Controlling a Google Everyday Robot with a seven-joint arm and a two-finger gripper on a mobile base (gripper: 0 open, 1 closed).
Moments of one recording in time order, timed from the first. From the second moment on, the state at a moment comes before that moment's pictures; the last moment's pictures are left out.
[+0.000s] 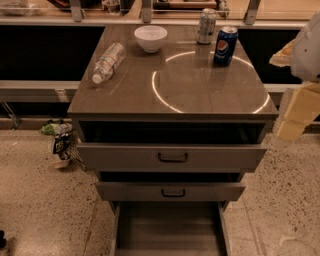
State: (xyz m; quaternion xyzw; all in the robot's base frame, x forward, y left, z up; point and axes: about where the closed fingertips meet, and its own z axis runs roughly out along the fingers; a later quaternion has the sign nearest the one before) arm 0.438 -0.217 0.976 -0.60 0.78 -0.03 0.16
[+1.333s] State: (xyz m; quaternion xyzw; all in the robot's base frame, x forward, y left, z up) arm 0.501 -0.218 0.924 -0.54 0.79 0.07 0.29
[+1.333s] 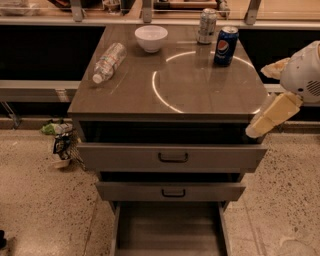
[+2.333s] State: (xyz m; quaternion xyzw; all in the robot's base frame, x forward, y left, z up) arm 0.554 -0.258 0.906 -0.40 0.78 0.11 0.47
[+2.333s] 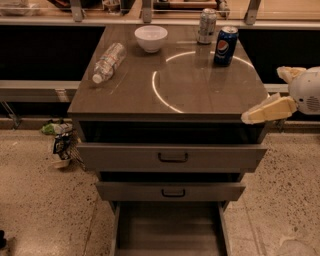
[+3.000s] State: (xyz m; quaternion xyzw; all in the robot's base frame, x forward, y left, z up) arm 0.574 -0.262 0.916 -0.35 0.78 0.12 0.51
